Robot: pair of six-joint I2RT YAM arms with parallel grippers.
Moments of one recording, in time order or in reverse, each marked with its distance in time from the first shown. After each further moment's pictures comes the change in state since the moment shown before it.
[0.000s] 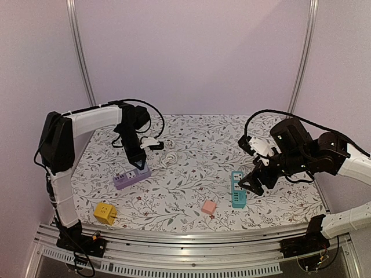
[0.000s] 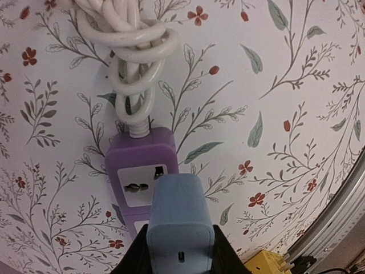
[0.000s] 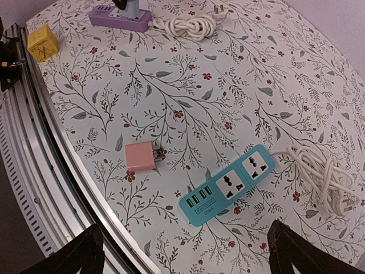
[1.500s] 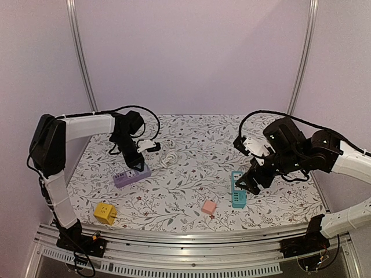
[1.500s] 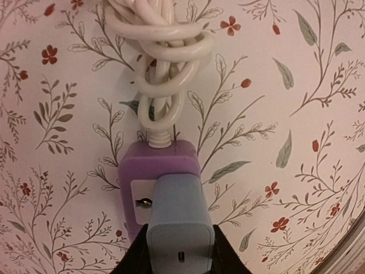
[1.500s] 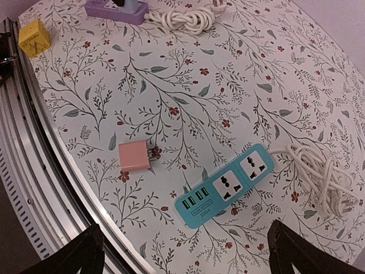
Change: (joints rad) left arm 0.037 -0.084 -0.214 0.261 0.003 -0.006; right arm 0.000 0.056 0.021 0.000 0.019 -0.008
